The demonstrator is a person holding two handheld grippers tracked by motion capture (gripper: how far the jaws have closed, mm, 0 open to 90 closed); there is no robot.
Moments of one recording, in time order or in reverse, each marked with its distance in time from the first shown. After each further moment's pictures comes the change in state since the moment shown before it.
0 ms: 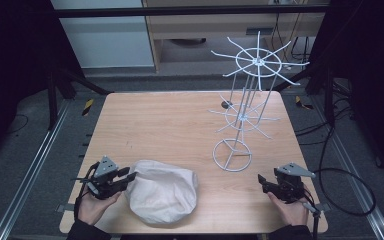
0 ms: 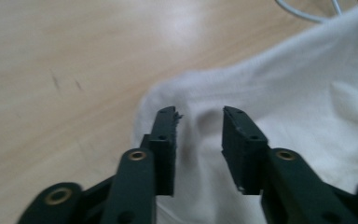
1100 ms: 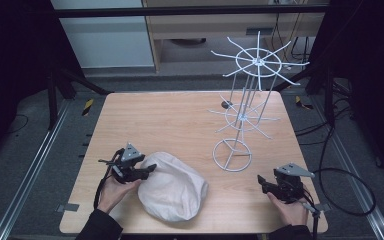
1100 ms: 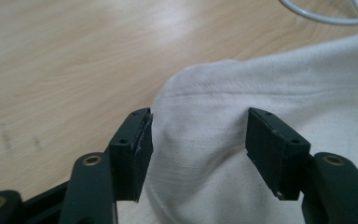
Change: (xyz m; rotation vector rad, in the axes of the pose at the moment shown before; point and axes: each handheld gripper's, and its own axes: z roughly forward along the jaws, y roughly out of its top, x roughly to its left) left arm -0.001 0.021 0.074 0.083 -0.055 0.054; right arm 0.001 -0.001 0.001 0.009 0.001 -0.004
